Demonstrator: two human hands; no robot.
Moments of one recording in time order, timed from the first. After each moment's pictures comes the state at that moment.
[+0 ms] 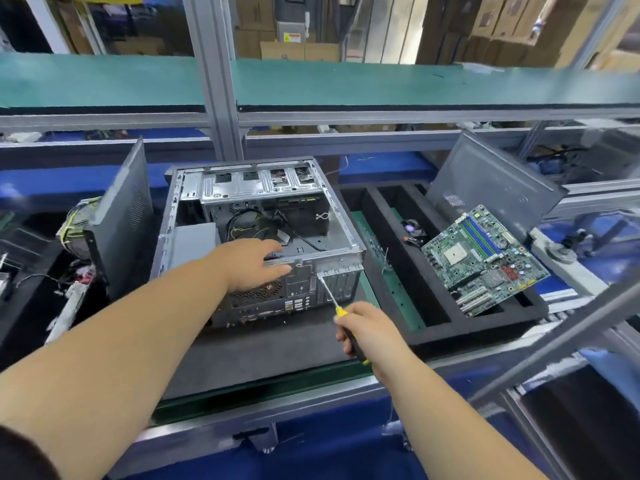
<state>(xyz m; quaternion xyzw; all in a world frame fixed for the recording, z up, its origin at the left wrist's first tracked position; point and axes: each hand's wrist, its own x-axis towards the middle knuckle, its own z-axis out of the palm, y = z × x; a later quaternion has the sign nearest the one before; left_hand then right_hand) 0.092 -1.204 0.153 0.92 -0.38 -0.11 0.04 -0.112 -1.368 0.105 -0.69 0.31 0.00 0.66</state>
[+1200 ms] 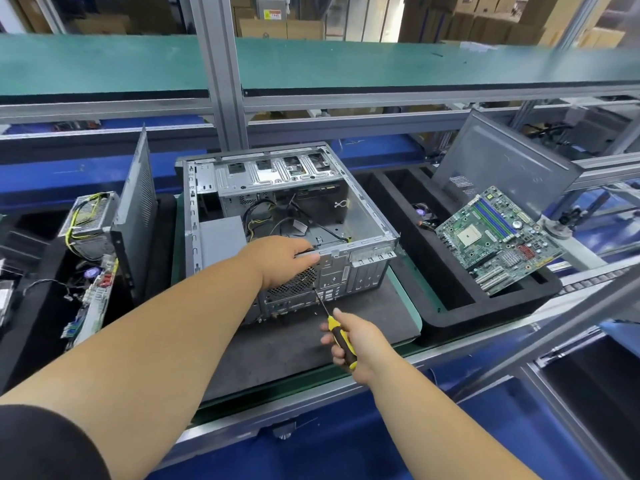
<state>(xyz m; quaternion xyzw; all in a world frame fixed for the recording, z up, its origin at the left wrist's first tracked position) 0.108 -1.192 0.143 0.88 -0.43 -0.15 0.09 -0.074 -1.291 0.066 -0.48 0.42 0.07 0.77</state>
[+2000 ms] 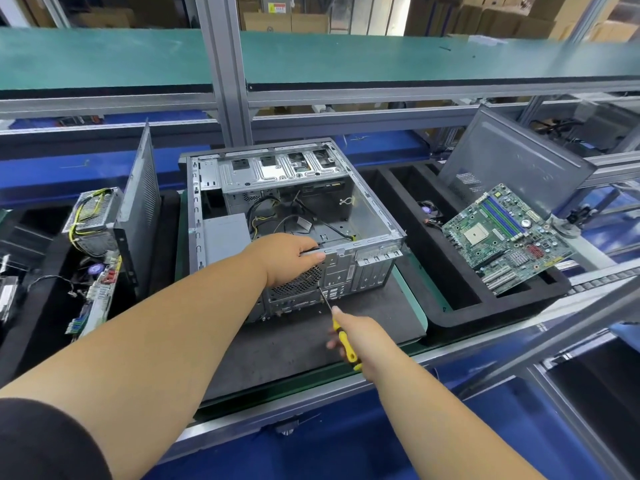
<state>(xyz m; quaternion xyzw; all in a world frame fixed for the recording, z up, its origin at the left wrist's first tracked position) 0.107 -1.192 0.147 0.88 -0.44 -0.15 0.10 -0.066 -1.292 0.071 -0.63 0.43 0.09 0.64</state>
